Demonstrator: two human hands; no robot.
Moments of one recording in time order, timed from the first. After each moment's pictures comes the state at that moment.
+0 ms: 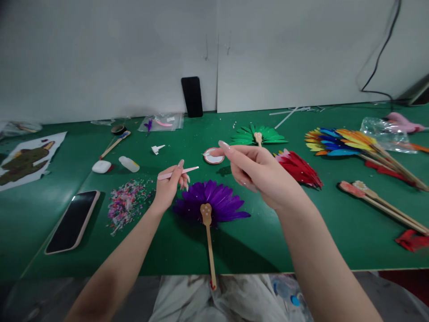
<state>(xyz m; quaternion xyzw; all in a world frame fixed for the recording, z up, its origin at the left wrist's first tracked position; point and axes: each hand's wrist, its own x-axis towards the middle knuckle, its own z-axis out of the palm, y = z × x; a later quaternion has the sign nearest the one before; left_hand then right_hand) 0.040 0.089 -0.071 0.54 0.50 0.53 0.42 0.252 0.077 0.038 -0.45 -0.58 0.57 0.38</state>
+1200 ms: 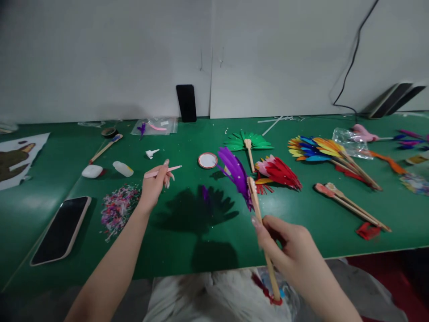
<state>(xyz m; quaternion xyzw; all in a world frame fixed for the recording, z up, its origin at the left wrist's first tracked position) 0.007 0.103 -0.069 0.53 0.57 0.51 0.36 0.304 -0.027 0.004 -0.61 -0.70 0.30 0.21</state>
